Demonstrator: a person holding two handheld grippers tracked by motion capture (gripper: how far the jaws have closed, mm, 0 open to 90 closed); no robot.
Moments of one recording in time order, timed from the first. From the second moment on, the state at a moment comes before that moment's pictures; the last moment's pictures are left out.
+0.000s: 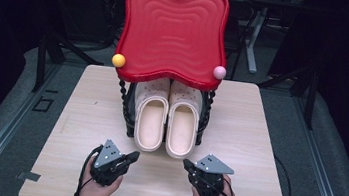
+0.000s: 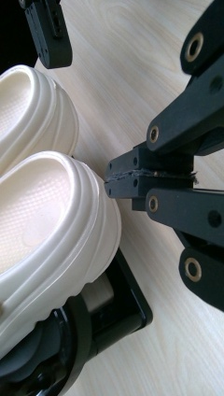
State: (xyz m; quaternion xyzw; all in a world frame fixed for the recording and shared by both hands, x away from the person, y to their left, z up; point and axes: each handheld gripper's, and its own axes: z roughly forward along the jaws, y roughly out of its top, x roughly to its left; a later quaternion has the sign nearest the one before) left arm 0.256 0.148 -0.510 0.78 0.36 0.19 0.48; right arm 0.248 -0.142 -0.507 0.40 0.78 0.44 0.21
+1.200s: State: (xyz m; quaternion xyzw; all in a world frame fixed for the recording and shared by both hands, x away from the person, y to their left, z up) left arm 0.270 0.159 -0.505 0.76 0.40 0.20 0.47; right arm 0.254 -0.147 -0.504 0.42 0.76 0.43 0.24
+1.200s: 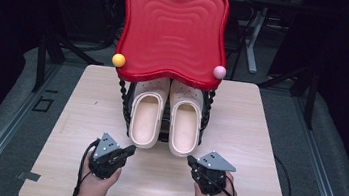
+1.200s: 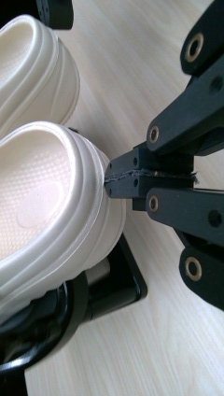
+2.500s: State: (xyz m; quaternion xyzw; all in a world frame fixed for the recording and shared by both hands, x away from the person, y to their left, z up) left arm 0.335 0.149 -0.479 0.75 0.43 0.23 0.46; right arm 0.323 -0.132 -0.481 0.45 0.73 0.43 0.28
